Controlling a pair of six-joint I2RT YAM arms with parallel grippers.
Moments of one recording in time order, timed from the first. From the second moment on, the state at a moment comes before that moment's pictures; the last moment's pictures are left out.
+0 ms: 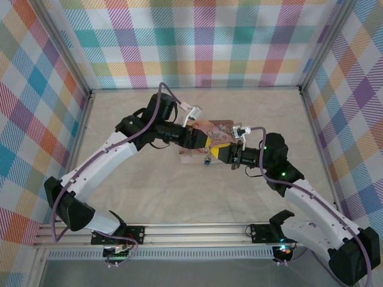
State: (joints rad) left arm -0.68 1.44 1.51 -0.73 0.66 -0.42; right arm 0.52 0.87 0.65 0.07 -0.71 0.54
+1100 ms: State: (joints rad) left arm -0.62 1.43 1.46 -0.45 0.40 -0.91; right arm 0.86 1.05 0.92 0.03 0.36 -0.31
